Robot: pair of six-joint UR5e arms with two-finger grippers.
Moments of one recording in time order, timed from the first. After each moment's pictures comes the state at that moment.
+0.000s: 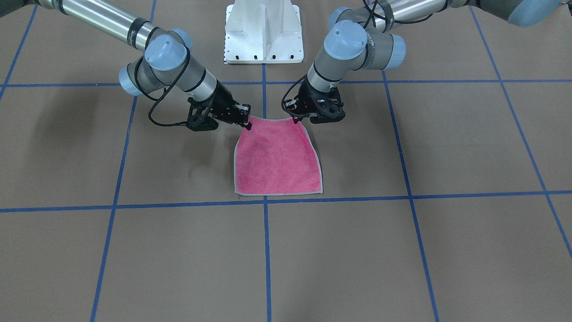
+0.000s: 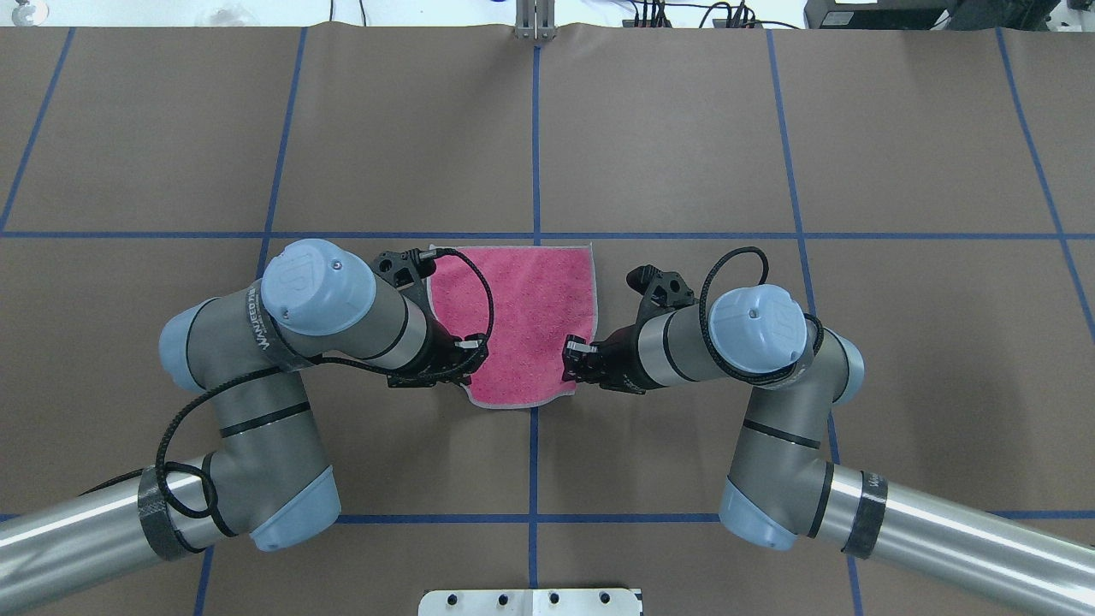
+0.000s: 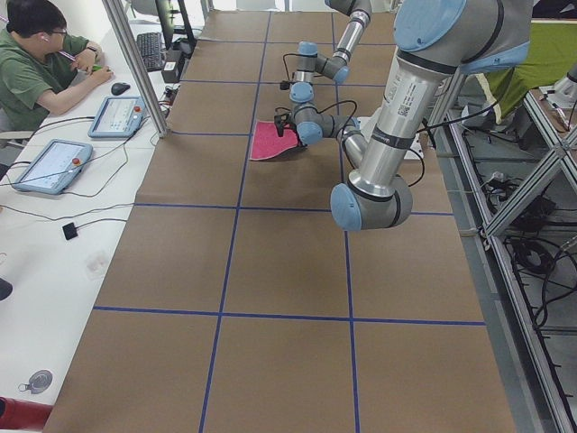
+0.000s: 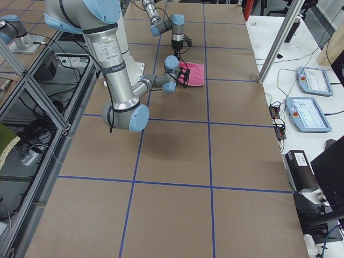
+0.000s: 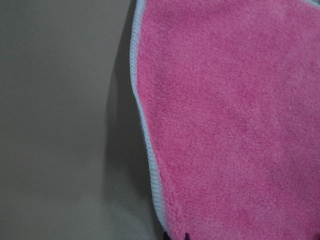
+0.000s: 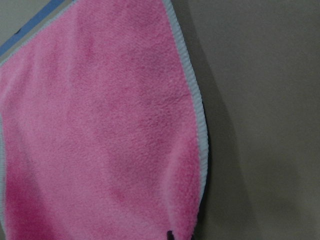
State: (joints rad) left arm -0.48 -2.10 -1.69 -1.95 -1.98 -1.56; right arm 0.44 -1.11 1.56 -0.71 1.90 1.73
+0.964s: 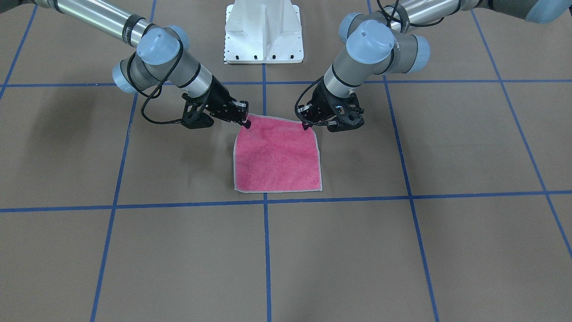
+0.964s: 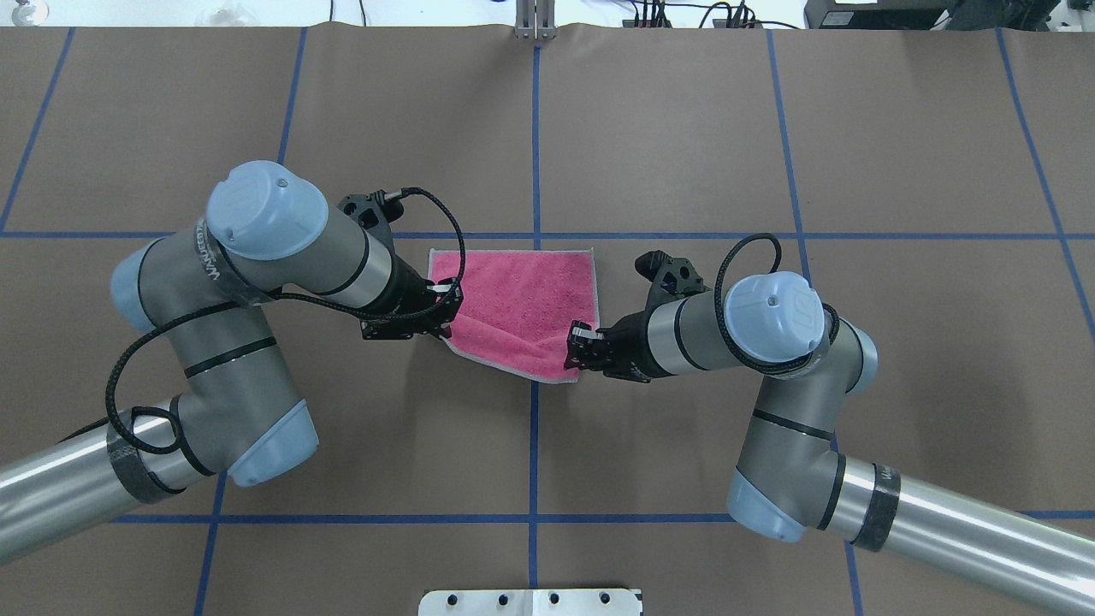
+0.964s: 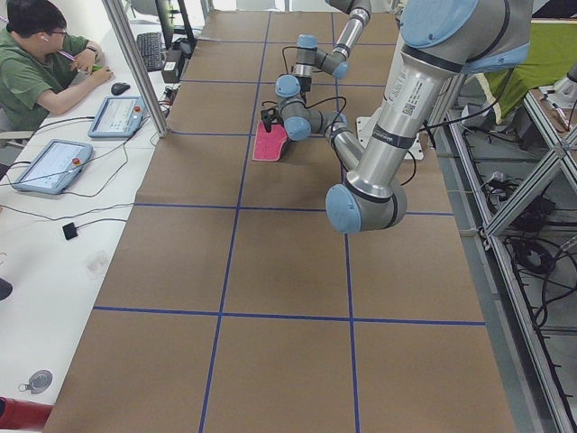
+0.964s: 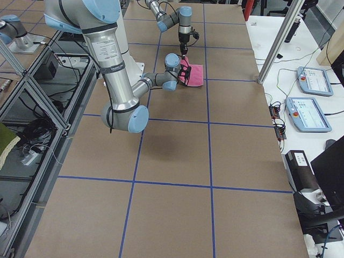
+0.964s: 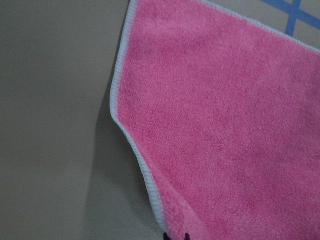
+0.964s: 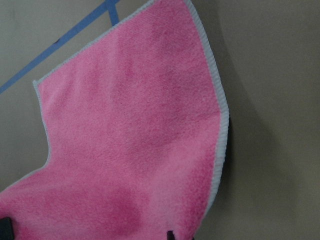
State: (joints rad) left arm -0.60 -2.10 -1.69 -1.95 -2.08 -1.56; right arm 0.47 -1.12 1.58 -0.71 1.91 1.74
